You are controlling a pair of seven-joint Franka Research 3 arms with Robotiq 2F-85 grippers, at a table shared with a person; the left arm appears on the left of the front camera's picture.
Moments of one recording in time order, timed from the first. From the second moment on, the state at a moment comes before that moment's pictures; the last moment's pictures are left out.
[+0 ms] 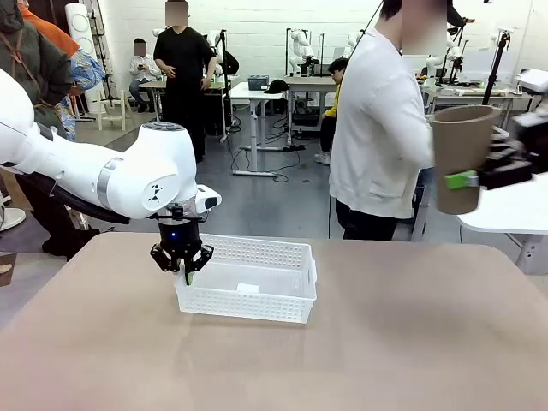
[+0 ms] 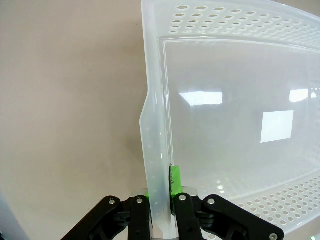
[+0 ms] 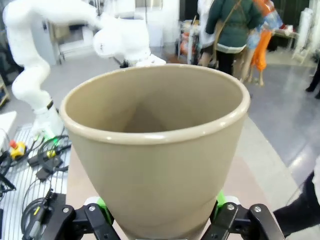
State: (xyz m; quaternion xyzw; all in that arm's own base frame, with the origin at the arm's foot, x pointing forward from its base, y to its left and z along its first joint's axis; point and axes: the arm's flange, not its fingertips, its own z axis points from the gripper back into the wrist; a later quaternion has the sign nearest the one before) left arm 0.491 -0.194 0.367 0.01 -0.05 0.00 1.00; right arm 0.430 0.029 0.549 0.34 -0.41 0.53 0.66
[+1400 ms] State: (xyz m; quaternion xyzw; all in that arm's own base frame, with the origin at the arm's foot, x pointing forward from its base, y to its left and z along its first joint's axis) left arm 0.491 -0.194 0.367 0.01 -0.05 0.00 1.00; right arm 0.536 0.324 0.492 0.20 -0.18 0.70 0.66
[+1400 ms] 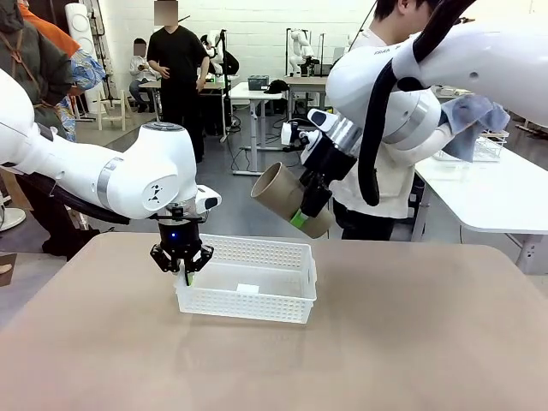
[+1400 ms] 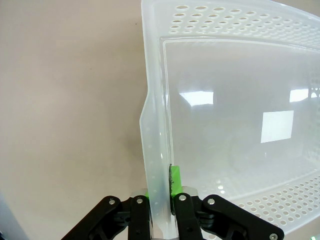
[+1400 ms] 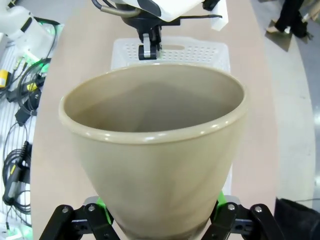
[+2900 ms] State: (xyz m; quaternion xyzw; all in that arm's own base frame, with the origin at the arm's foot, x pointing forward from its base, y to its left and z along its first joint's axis) left arm 0.491 -0.194 0.367 0.01 -0.05 0.00 1.00; right arm 0.540 0.410 0.410 0.13 -0.07 0.75 0.65
